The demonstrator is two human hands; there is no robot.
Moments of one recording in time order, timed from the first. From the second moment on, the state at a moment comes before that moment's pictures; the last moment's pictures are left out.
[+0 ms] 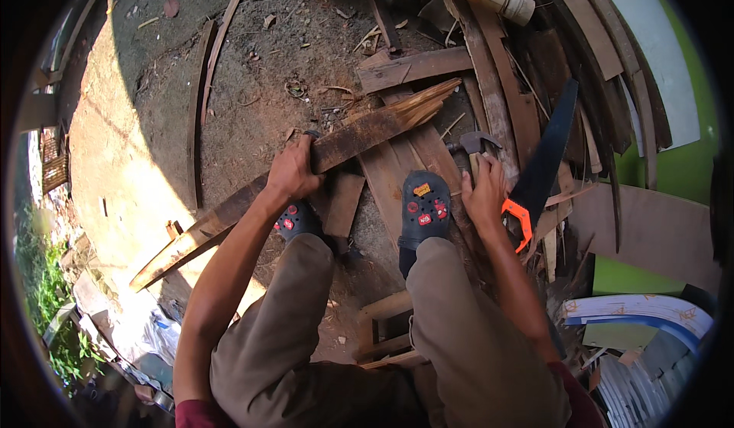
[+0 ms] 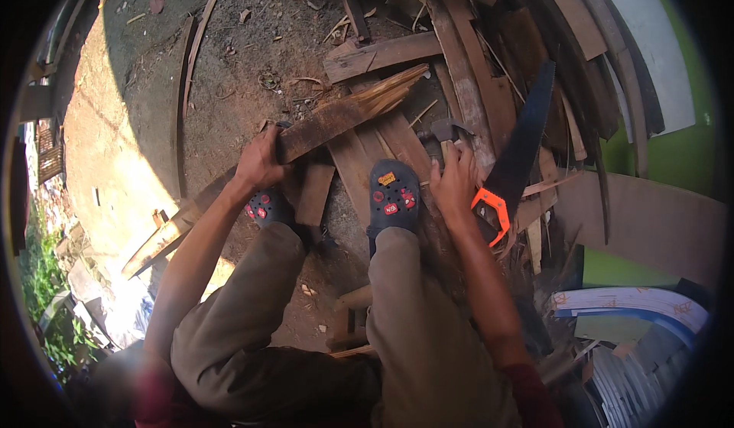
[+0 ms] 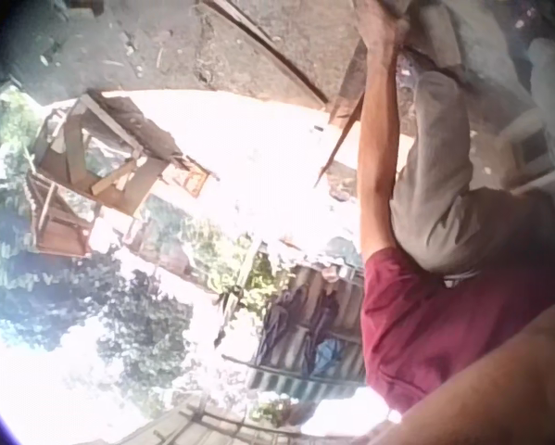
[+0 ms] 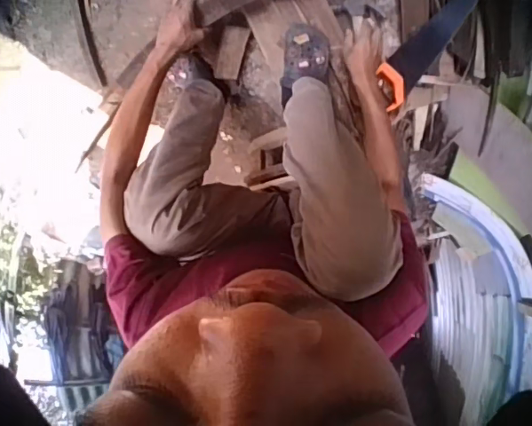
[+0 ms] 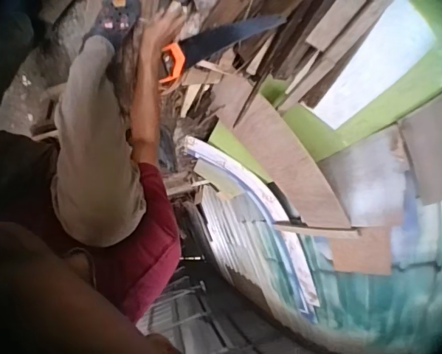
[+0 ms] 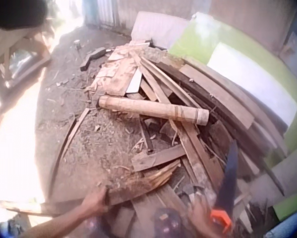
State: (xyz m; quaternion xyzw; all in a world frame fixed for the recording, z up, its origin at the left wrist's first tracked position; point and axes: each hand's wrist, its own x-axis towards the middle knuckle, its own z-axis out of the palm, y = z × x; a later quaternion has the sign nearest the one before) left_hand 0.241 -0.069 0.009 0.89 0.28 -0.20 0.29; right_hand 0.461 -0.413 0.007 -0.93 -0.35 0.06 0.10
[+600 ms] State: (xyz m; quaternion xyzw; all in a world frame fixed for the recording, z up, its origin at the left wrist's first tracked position) left_hand 0.257 -0.034 0.062 0.87 0.31 -0.12 0.36; right_hand 0.364 -0.263 -0.042 -0.63 -0.75 0.14 0.17
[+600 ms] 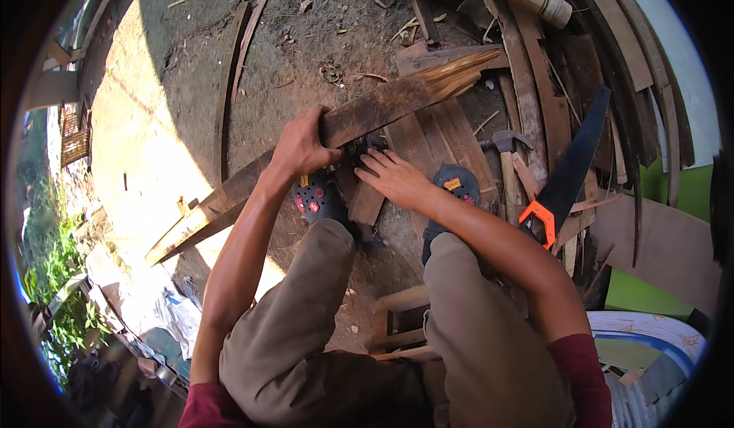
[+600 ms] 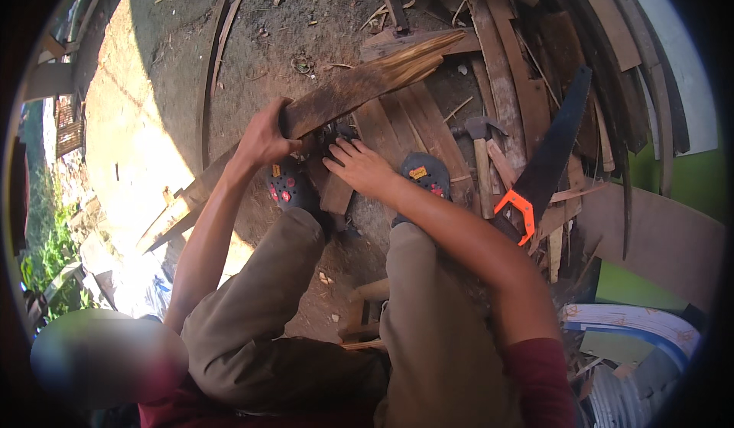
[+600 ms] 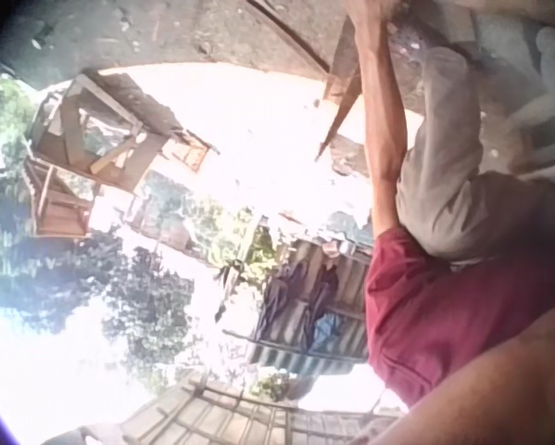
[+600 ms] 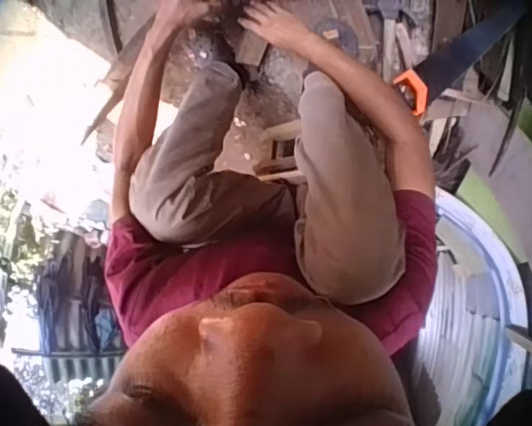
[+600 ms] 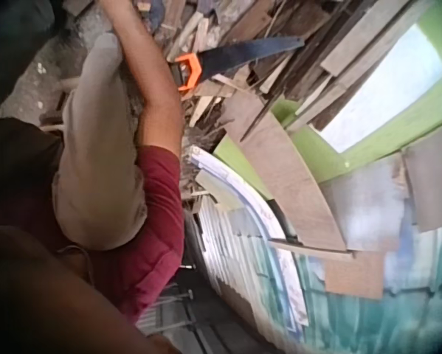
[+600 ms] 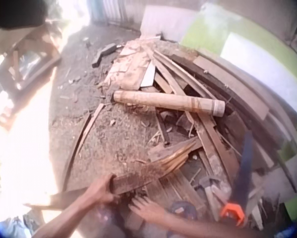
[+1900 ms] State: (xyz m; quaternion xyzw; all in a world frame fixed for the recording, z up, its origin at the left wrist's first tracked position) left_hand 0.252 -0.050 0.046 0.91 0.32 -0.06 0.24; right_hand 0.445 -0.329 0.032 -0.86 -0.25 0.23 0.38
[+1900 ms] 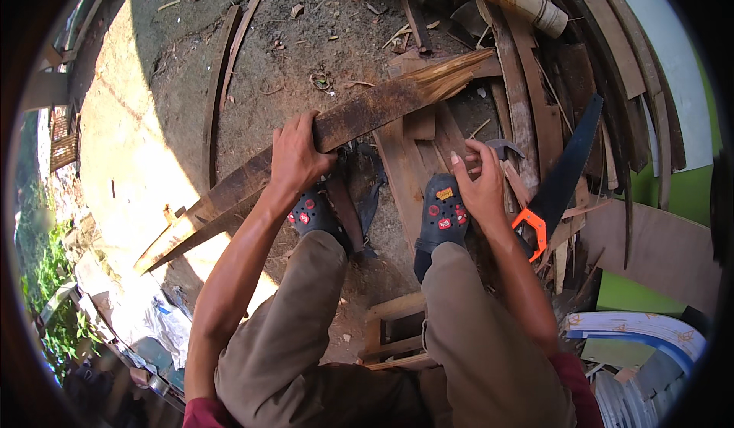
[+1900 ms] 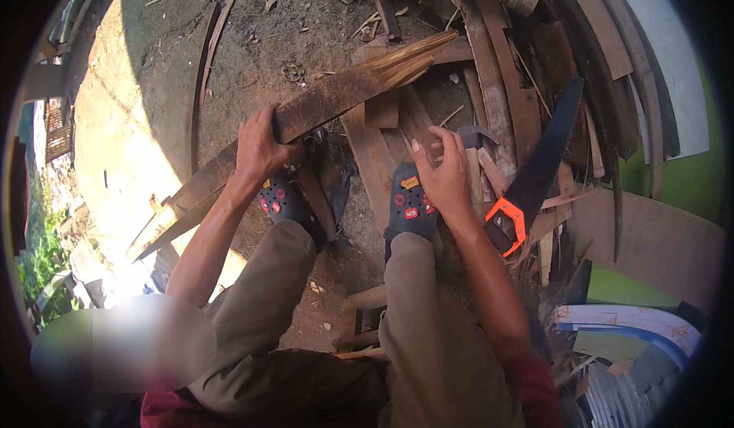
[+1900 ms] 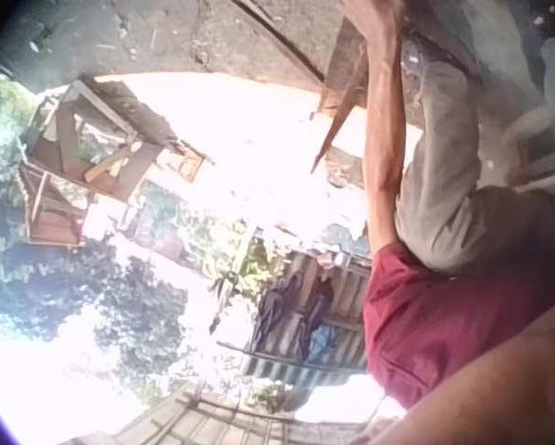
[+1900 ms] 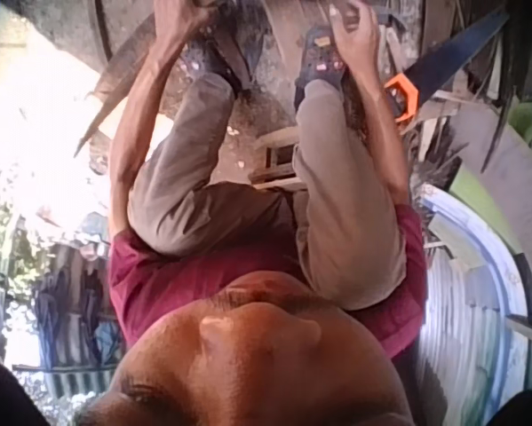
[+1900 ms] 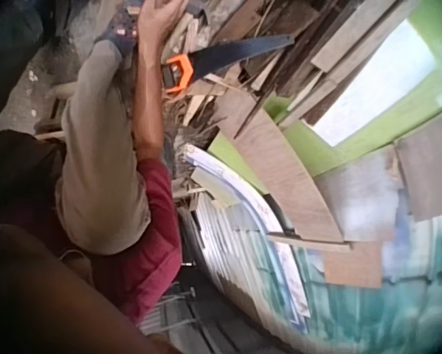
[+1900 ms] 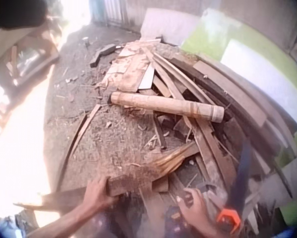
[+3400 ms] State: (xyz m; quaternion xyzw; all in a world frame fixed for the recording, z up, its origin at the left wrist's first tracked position) left_hand 0.294 -0.060 0.016 0.83 0.53 -0.04 0.19; right_hand 0.418 -0.440 0.135 -0.81 -0.38 0.05 0.45
